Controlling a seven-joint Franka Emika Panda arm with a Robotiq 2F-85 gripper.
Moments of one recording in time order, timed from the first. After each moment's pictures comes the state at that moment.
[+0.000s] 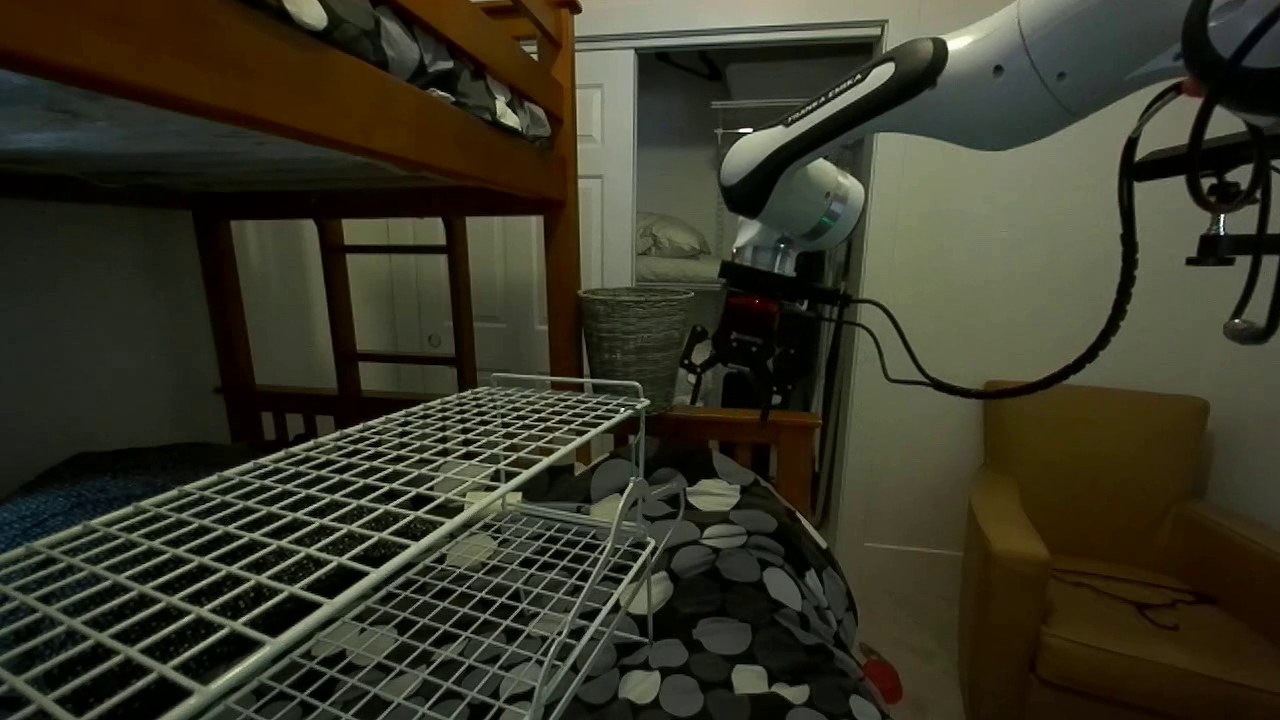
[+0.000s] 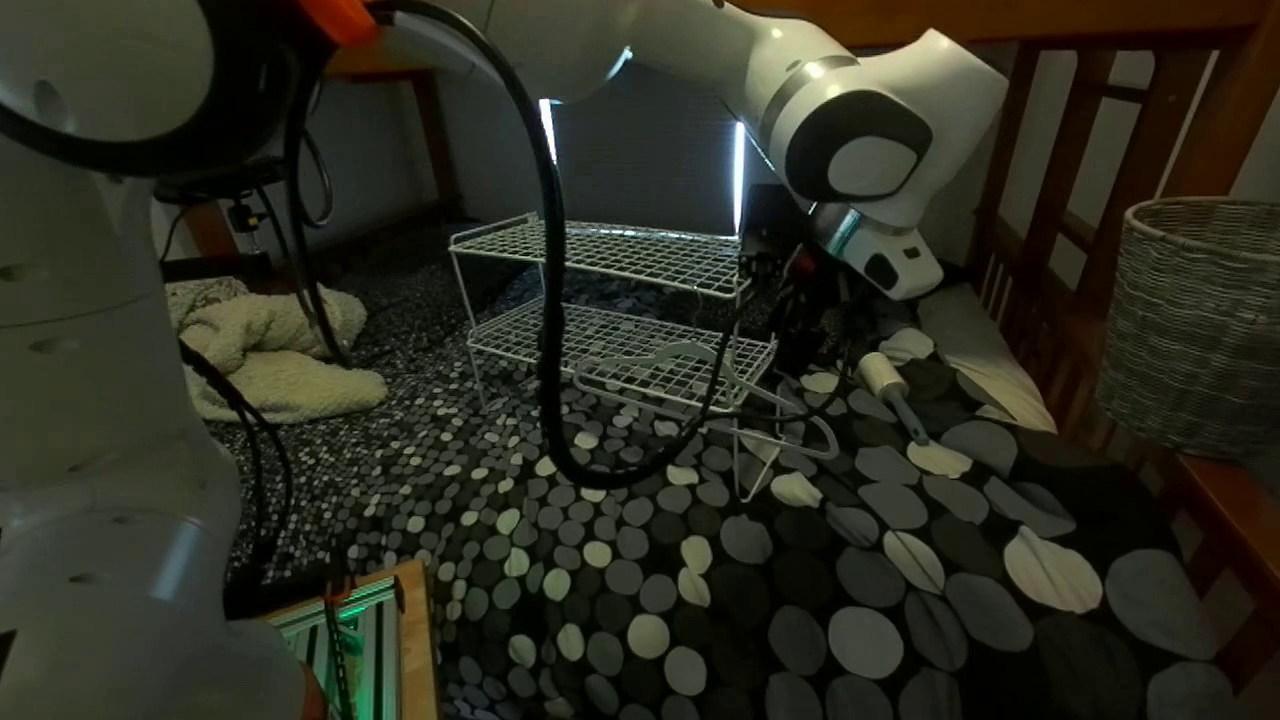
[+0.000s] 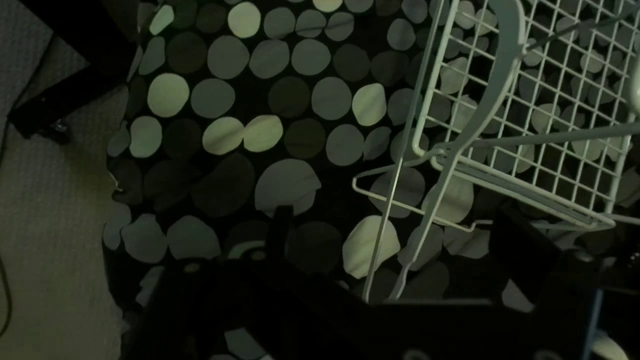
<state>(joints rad) 0.04 0.18 -0.04 -1.76 0.39 1.75 0.45</state>
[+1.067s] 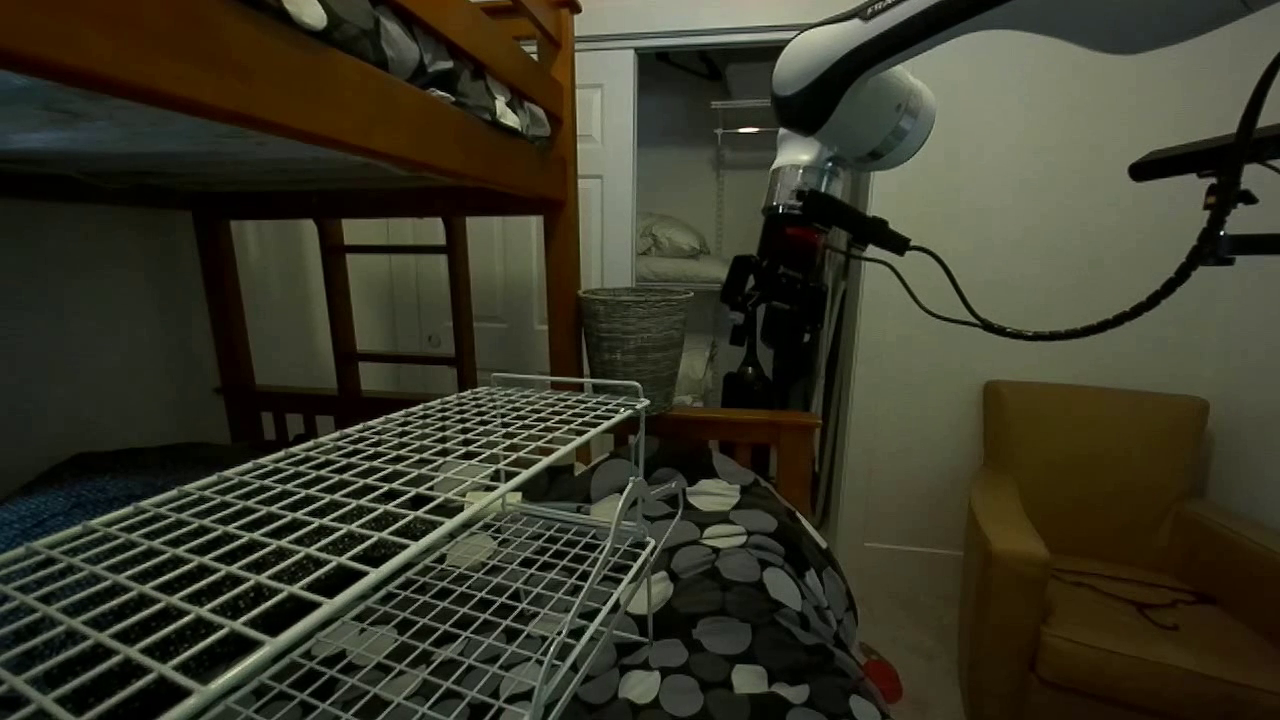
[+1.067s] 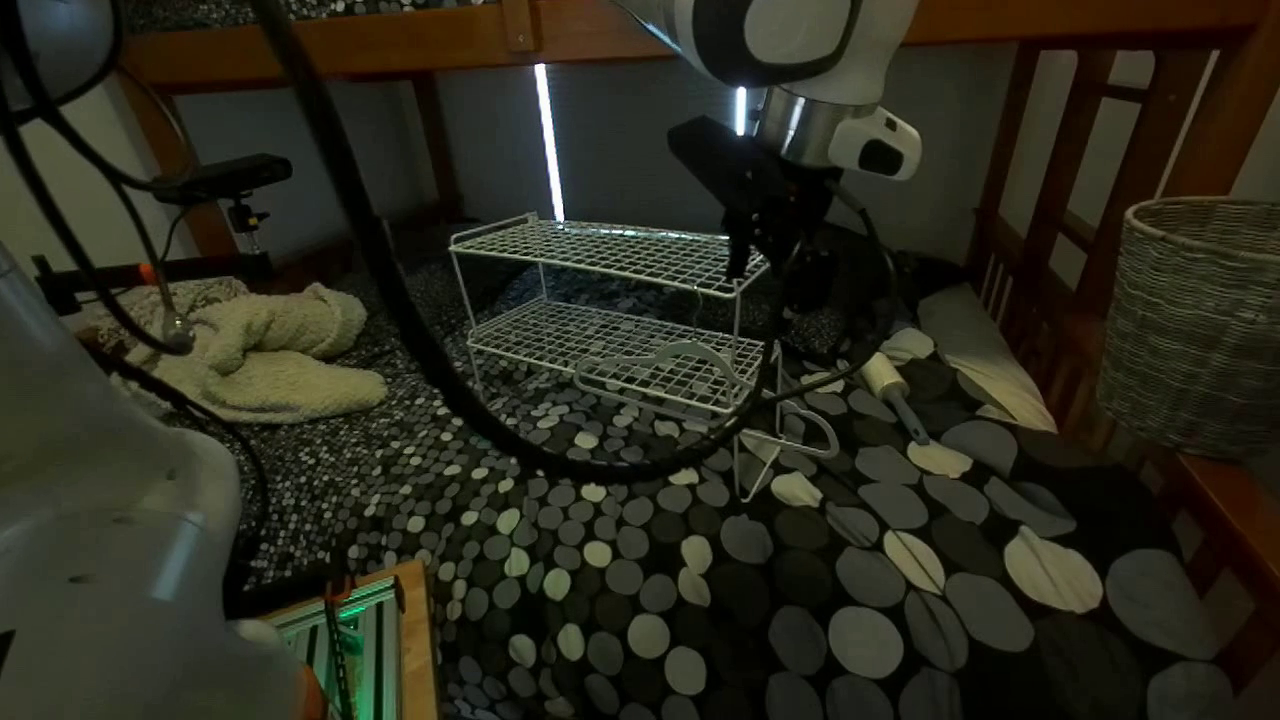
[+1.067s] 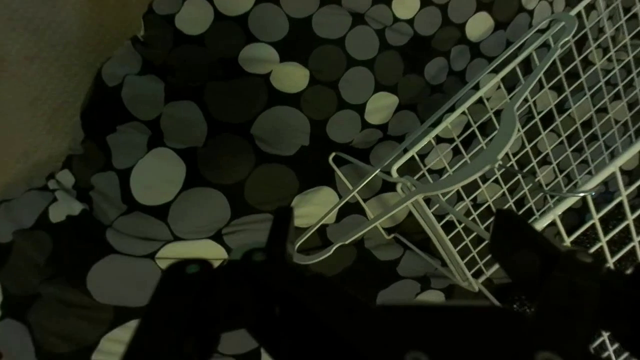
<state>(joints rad) 0.04 -0.09 -0.02 -1.89 0.28 1.77 -0.05</state>
